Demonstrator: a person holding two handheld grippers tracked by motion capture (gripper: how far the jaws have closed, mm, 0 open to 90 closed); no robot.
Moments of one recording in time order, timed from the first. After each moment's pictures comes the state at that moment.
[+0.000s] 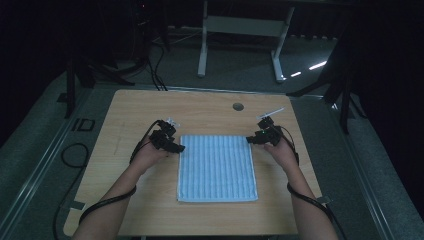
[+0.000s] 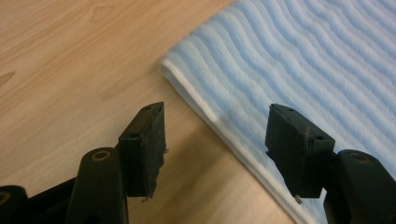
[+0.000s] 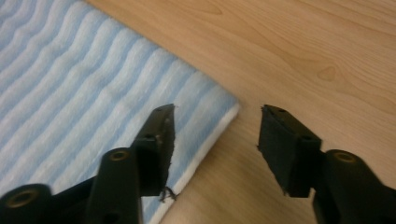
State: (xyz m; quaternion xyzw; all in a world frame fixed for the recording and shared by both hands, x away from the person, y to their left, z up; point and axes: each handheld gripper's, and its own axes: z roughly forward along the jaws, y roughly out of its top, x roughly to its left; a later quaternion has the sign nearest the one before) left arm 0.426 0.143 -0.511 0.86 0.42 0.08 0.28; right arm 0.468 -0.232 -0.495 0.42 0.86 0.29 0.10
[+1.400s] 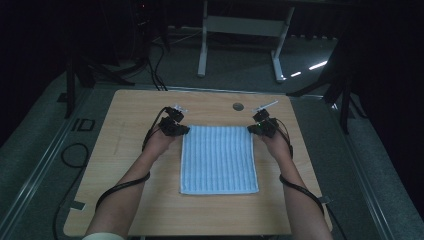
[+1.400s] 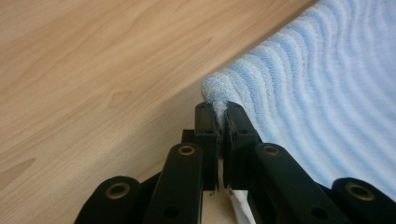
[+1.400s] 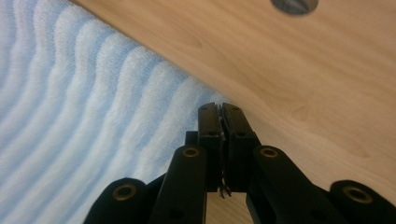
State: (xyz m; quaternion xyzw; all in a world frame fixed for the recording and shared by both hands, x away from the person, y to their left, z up) left arm 0.458 0.125 -0.489 0.84 0.42 0.10 0.33; right arm 0.488 -0.217 -0.484 0.41 0.86 0.27 0.14
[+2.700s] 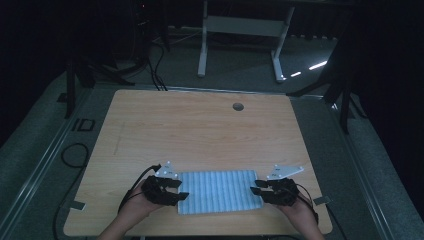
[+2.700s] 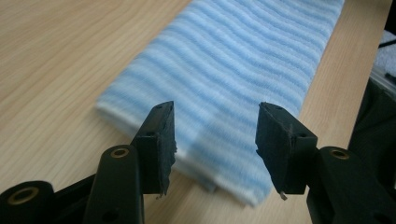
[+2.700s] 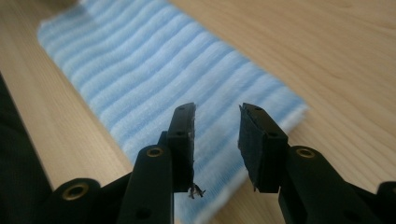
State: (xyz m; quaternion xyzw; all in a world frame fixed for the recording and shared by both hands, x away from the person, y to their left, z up) left arm 0.265 0.128 -0.507 0.88 0.31 0.04 0.36; right arm 0.275 -0.245 -0.497 0.30 0.88 0.36 0.10
